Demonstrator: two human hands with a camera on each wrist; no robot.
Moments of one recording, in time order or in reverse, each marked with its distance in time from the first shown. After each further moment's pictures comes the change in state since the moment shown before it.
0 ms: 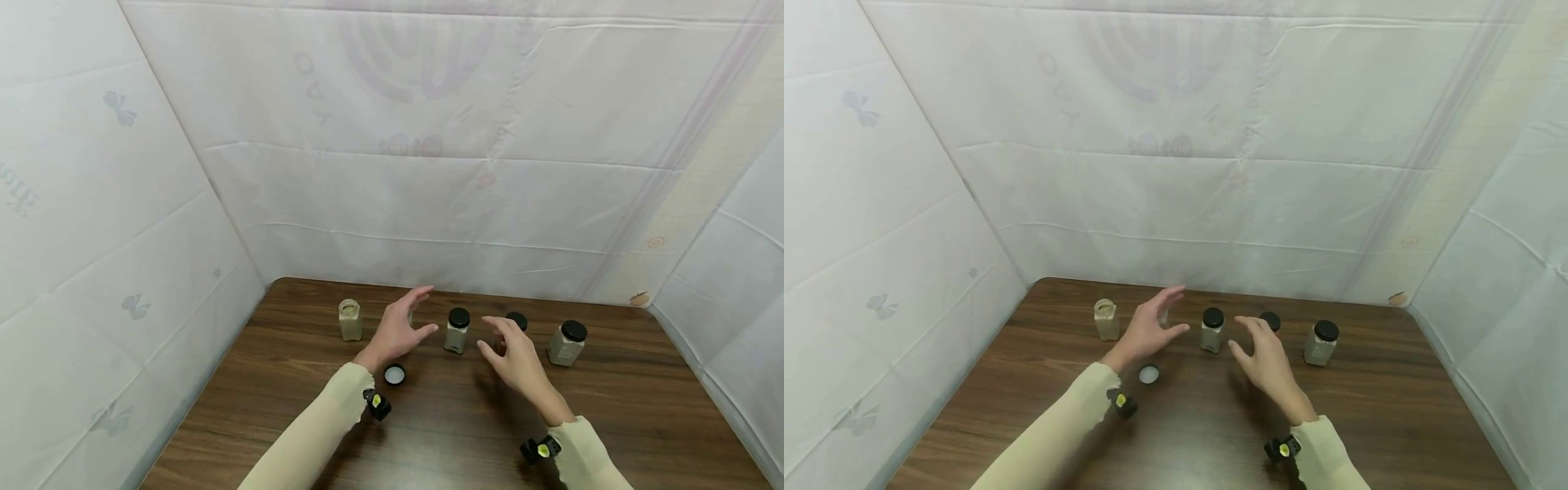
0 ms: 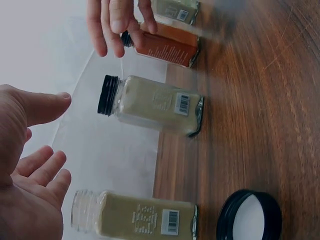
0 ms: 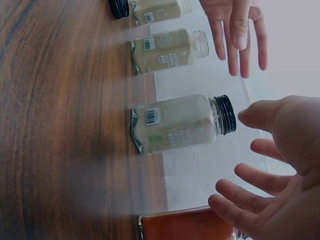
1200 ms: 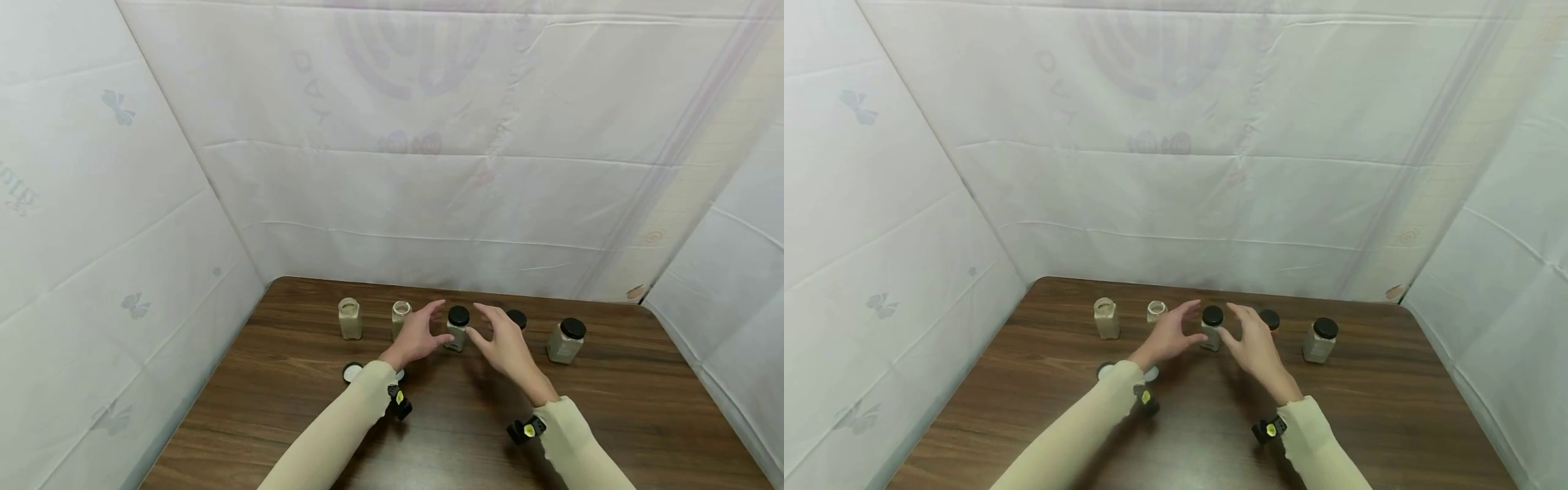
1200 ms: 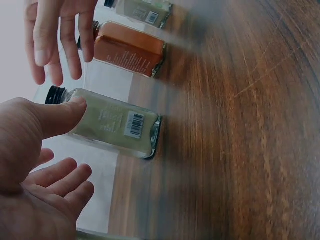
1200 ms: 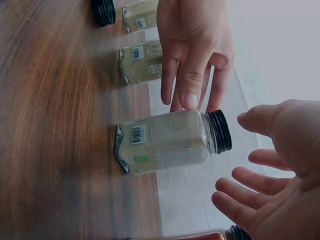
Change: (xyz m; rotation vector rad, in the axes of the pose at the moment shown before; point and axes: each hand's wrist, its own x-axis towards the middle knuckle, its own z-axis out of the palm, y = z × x) left_hand 0.010 -0.014 0.043 0.036 -0.122 -0.184; right_hand 0.025 -0.013 0.009 -0.006 -0.012 0.013
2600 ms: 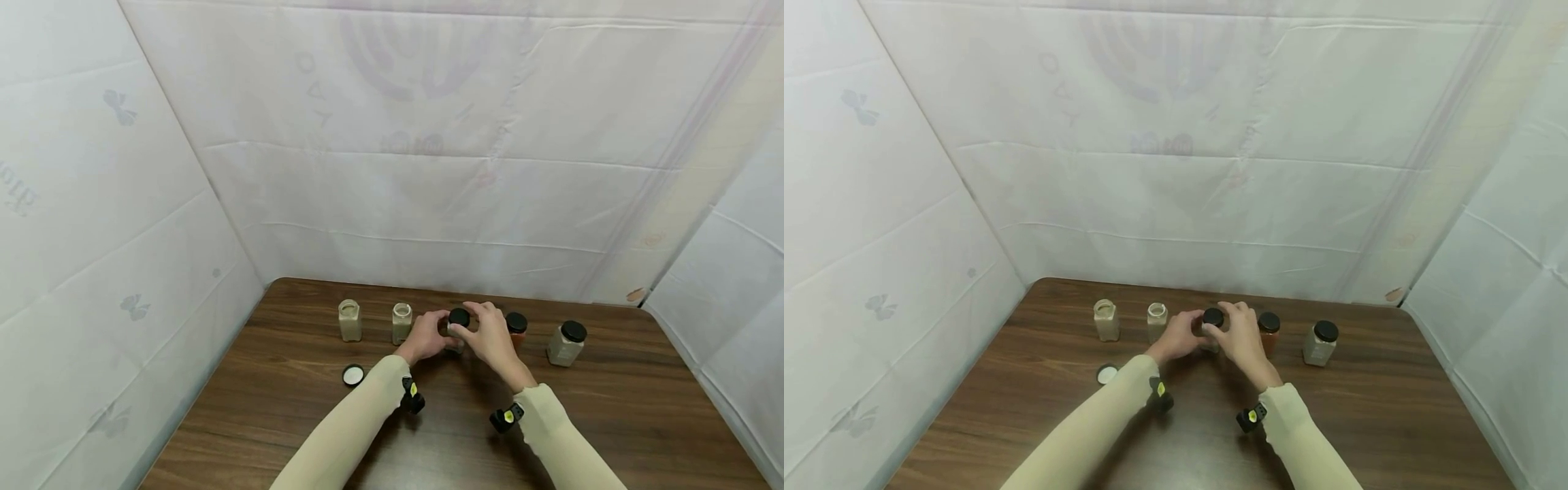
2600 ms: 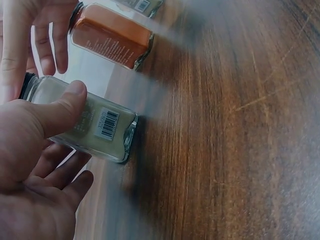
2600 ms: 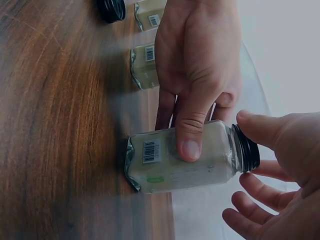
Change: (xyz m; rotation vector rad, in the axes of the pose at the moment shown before) left_hand 0.023 -0.011 0.020 0.027 -0.020 -0.084; right_hand 0.024 -0.002 0.022 0.003 -0.052 0.123
